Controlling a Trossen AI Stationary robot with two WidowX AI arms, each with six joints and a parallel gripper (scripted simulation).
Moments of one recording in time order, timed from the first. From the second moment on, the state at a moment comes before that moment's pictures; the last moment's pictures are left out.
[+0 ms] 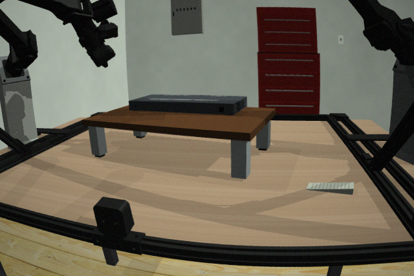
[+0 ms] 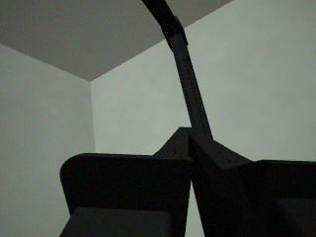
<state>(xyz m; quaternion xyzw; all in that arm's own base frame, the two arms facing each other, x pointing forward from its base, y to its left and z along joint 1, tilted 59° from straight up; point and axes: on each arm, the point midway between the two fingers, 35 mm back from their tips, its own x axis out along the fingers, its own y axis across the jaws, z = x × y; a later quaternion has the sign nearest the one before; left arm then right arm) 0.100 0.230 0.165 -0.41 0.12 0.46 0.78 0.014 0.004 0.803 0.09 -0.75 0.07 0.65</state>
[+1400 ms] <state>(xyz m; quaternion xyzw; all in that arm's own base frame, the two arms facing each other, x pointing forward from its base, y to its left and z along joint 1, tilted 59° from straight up) 0.136 0.097 0.128 -0.77 0.15 0.24 0.57 0.002 -0.018 0.803 -0.47 -0.58 -0.45 0.49</state>
